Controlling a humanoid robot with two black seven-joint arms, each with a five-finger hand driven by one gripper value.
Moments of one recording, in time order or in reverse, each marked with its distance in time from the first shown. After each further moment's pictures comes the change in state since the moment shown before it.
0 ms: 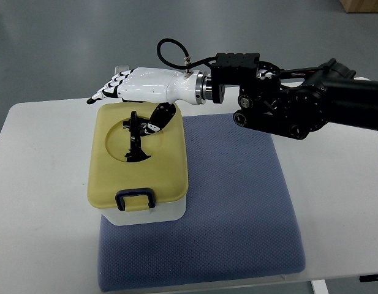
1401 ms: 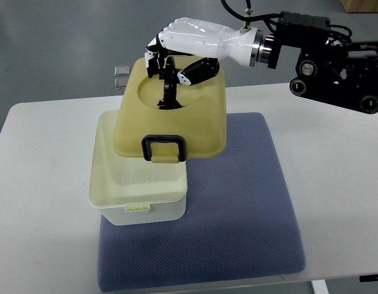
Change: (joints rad) left arm 0.001 0.000 -0.002 0.003 0.000 0.000 0.000; right arm 0.050 -0.370 0.051 0.242 0.061 -0.021 0.043
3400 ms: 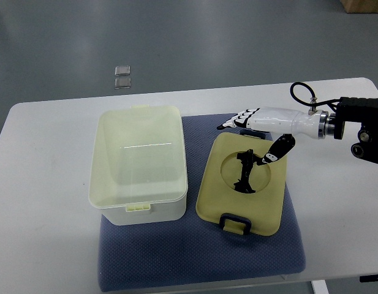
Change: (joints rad) left arm 0.002 0.000 0.004 -0.005 0.000 0.000 0.000; right arm -0.338 -0.181 -0.047 -0.096 -0.127 0.127 0.100
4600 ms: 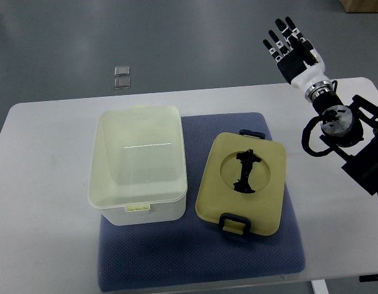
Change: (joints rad) left arm 0.000 0.000 0.000 -0.026 0.000 -0.002 0.001; right arm -0.400 0.413 0.938 -0.252 1.589 0.132 -0.279
